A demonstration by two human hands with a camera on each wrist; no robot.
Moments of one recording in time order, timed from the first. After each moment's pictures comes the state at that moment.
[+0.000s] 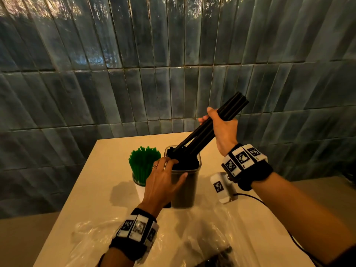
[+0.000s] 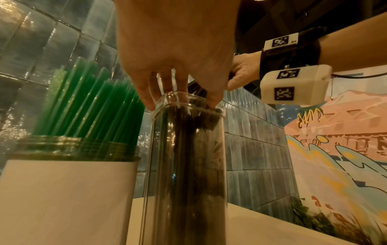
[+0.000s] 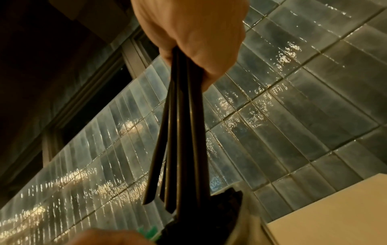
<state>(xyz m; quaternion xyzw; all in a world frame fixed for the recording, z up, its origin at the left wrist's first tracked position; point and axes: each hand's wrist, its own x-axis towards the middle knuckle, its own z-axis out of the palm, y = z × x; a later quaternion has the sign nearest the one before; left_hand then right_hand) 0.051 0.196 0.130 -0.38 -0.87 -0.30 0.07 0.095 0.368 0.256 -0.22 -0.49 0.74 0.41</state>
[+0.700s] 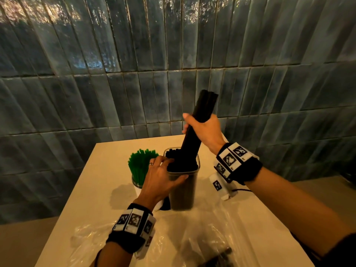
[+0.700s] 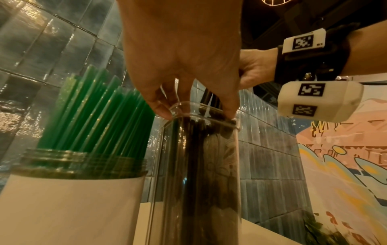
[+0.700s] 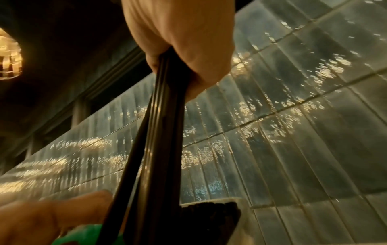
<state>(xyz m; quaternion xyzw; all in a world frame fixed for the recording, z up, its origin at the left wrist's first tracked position) 0.041 0.195 0.148 -0.38 -0.88 -0.30 0.02 0.083 0.349 0.259 -0.17 -0.67 0.64 0.33</state>
